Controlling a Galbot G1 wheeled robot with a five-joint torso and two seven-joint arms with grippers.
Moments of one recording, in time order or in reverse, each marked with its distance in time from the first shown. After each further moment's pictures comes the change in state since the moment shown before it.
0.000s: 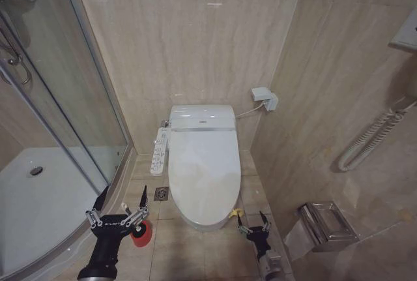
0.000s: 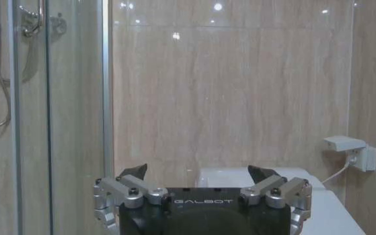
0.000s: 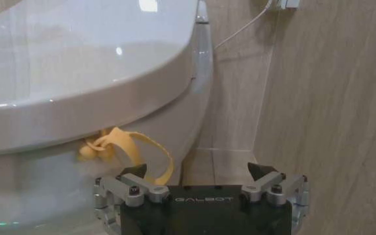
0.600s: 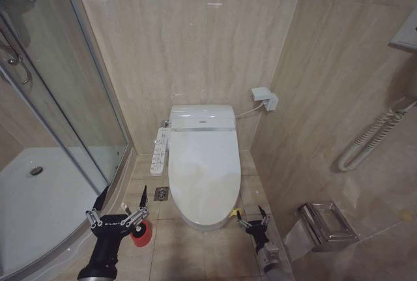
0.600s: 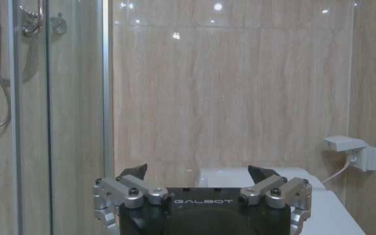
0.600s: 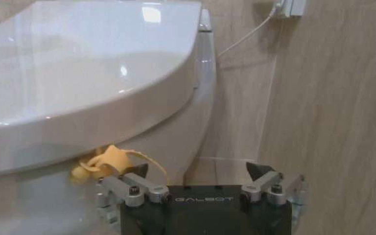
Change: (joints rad) left arm 0.000 0.000 0.000 0.000 0.000 0.000 0.000; right arm 0.033 -0.005 -0.002 -0.006 0.006 0.005 -0.023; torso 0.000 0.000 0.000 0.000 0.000
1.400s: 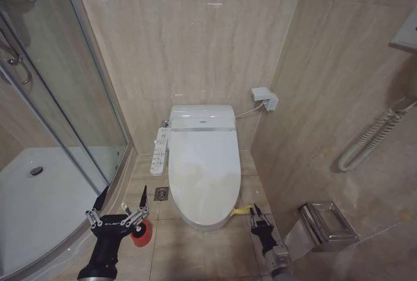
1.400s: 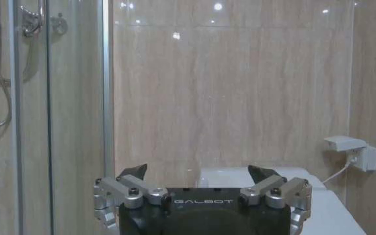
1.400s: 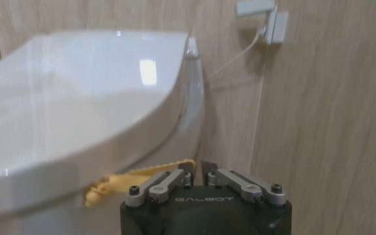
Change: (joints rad) left arm 0.000 0.000 0.000 0.000 0.000 0.000 0.000; right arm -0.096 -0.047 0.049 0.160 0.059 -0.002 -0.012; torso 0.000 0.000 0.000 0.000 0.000
